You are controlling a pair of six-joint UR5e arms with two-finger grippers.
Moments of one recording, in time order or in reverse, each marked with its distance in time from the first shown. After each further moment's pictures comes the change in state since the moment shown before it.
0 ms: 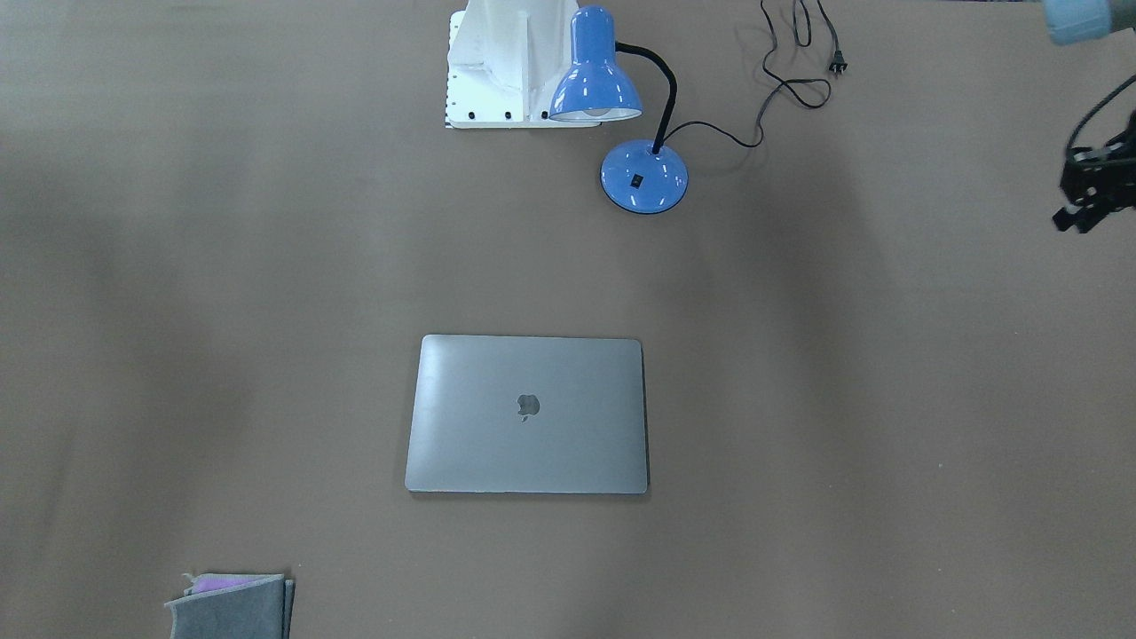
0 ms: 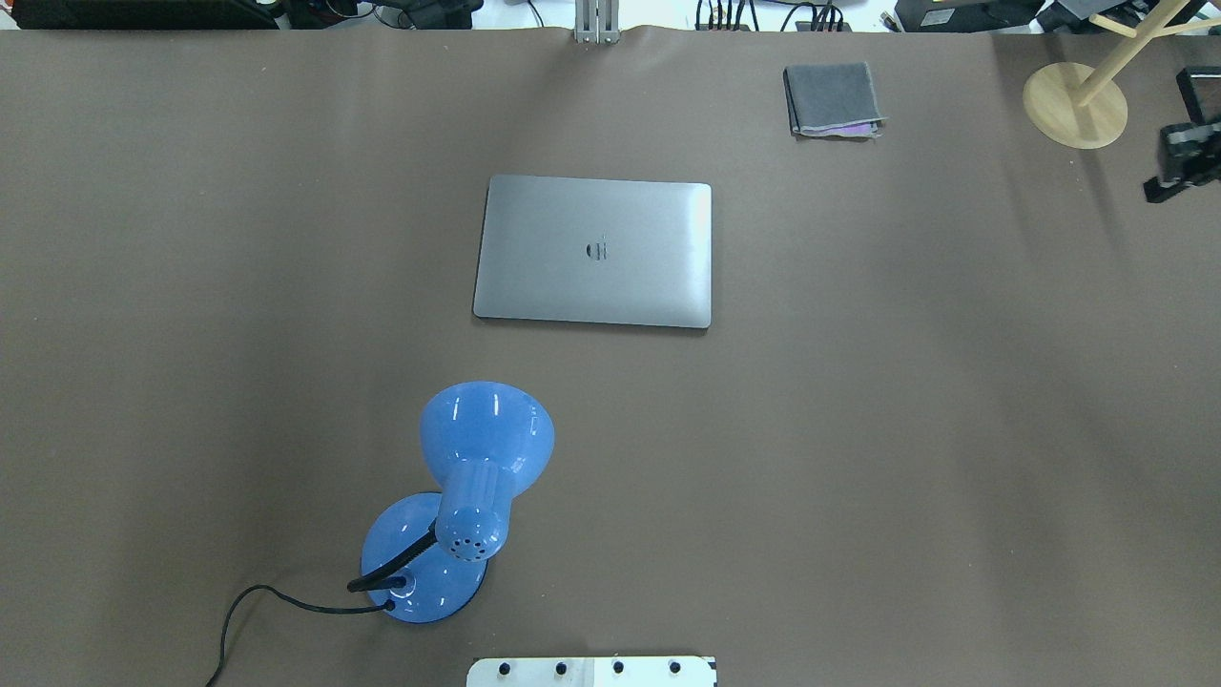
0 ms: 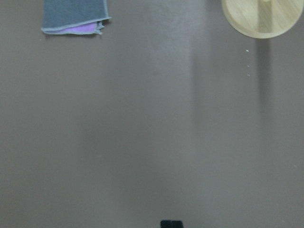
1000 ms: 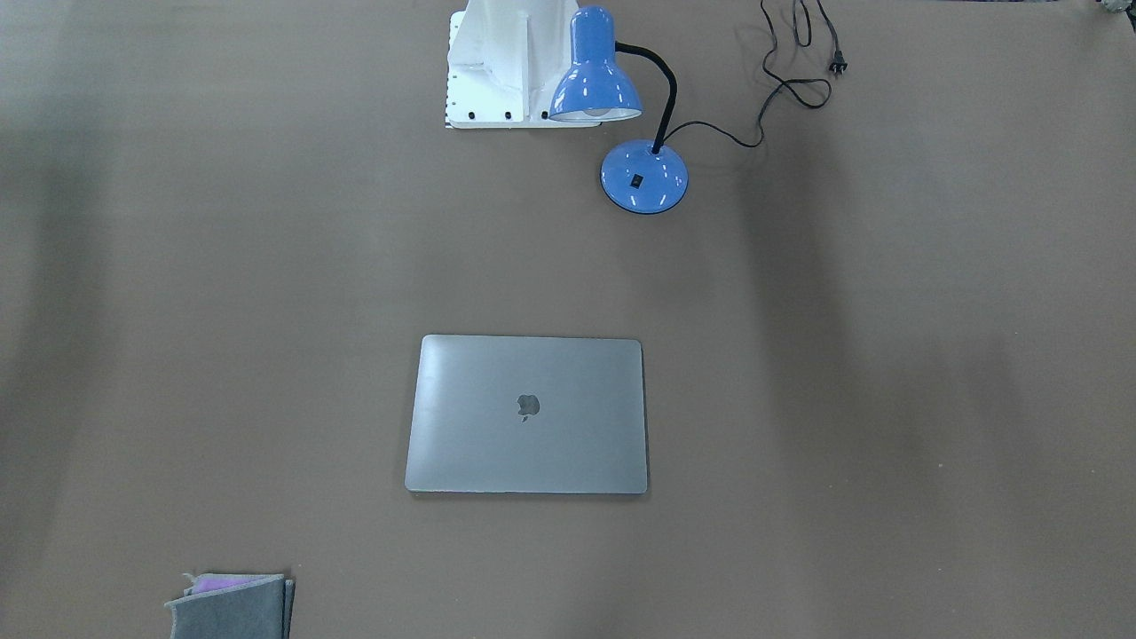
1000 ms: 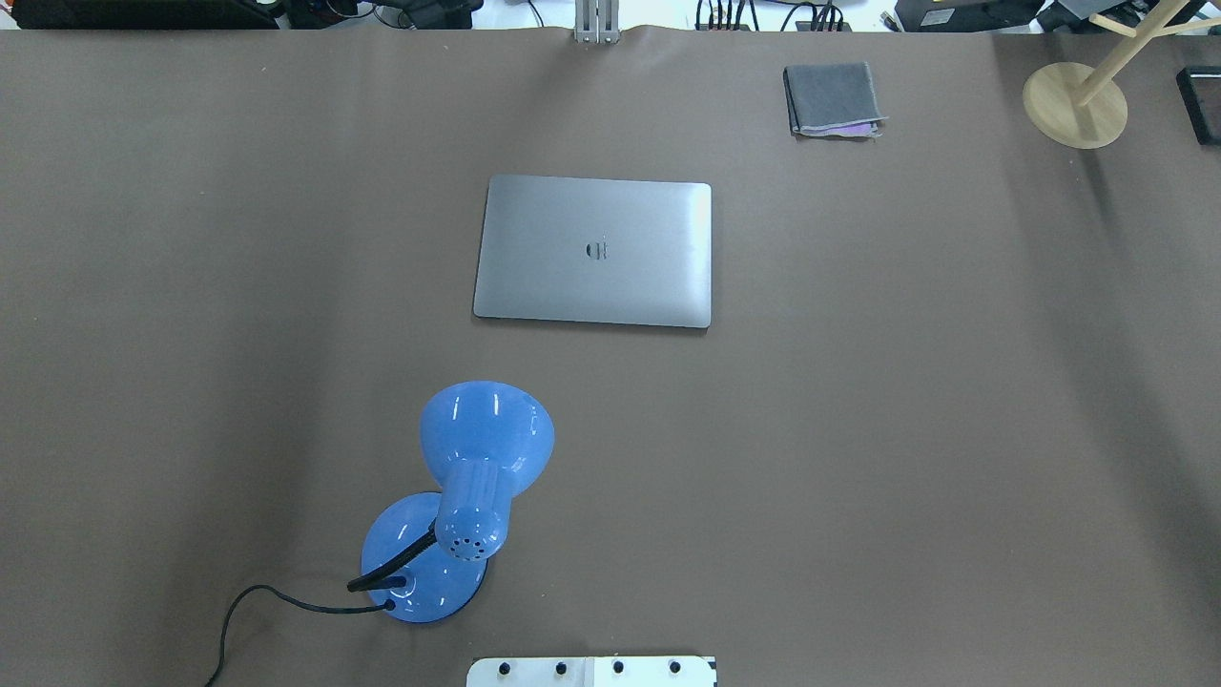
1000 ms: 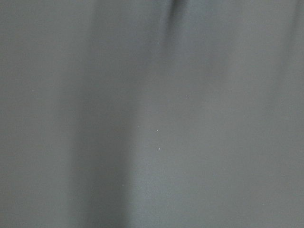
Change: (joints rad) left arm -0.162 0.132 0.113 0.008 0.053 0.267; right arm 0.153 -0.236 -0.049 -0.004 0.006 -0.512
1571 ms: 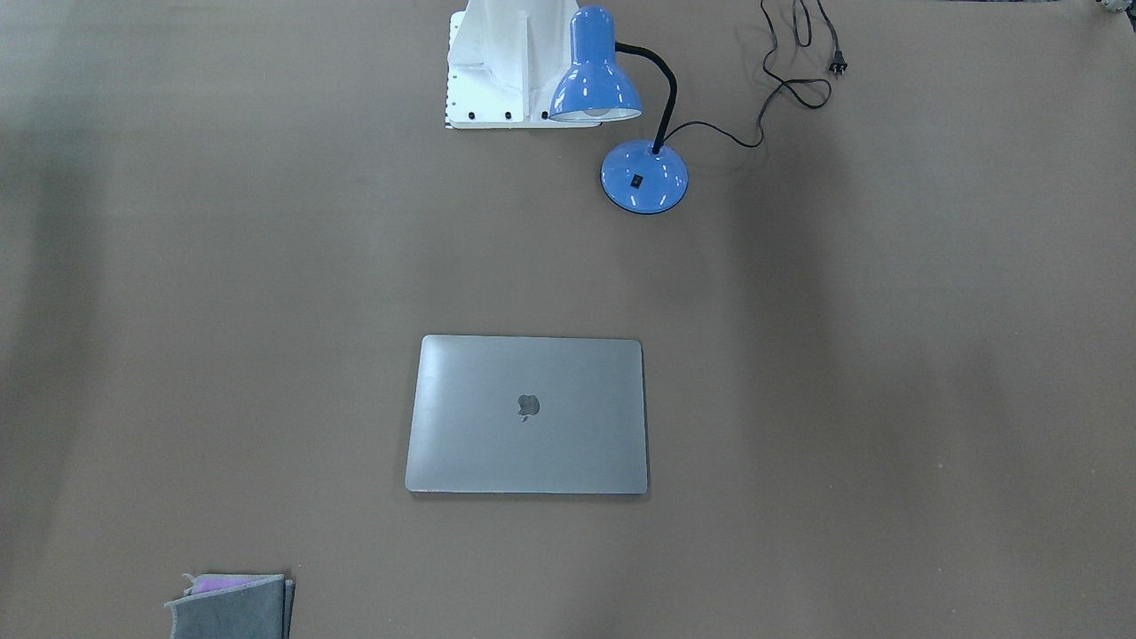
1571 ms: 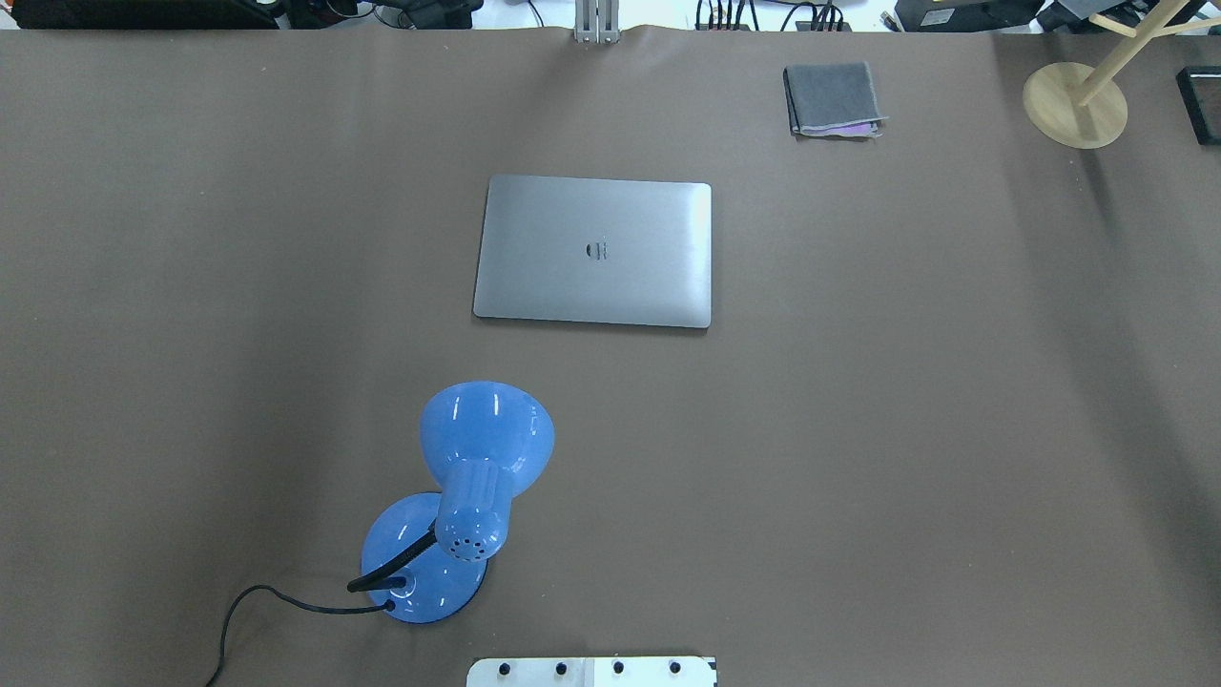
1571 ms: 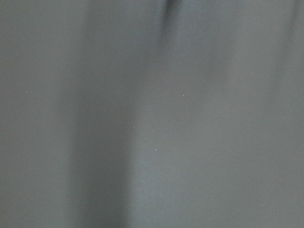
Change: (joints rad) left arm -0.001 -0.033 -0.046 0.152 0.002 0.000; right arm 0.000 0.013 -0.024 0.004 0.000 0.000
